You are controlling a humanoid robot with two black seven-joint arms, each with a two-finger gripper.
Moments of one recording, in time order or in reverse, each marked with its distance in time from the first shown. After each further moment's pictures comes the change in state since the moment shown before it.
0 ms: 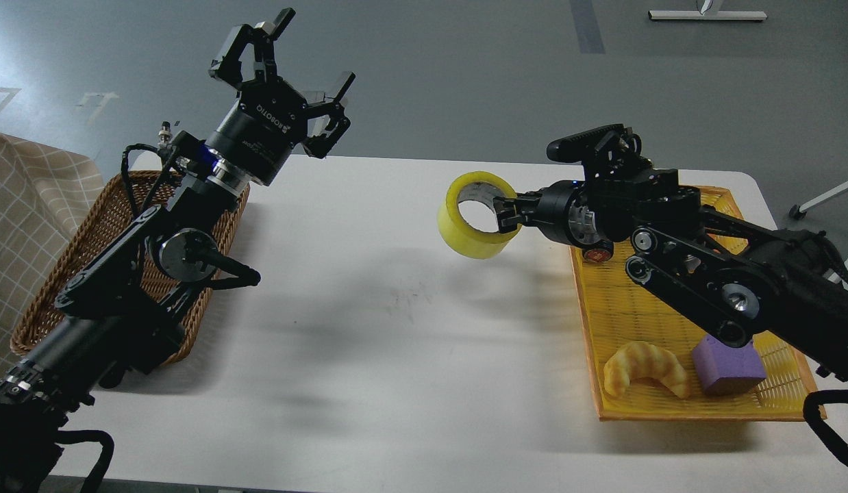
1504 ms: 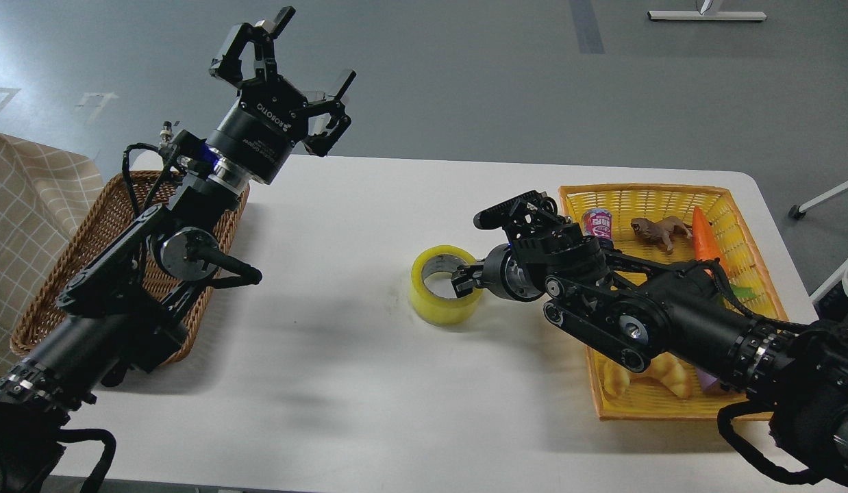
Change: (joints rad) left arm -0.007 -0.002 -0.003 0.000 -0.003 0.000 -0.001; right arm 0.008 0.192 -0.168 -0.251 0.002 0.000 0.002
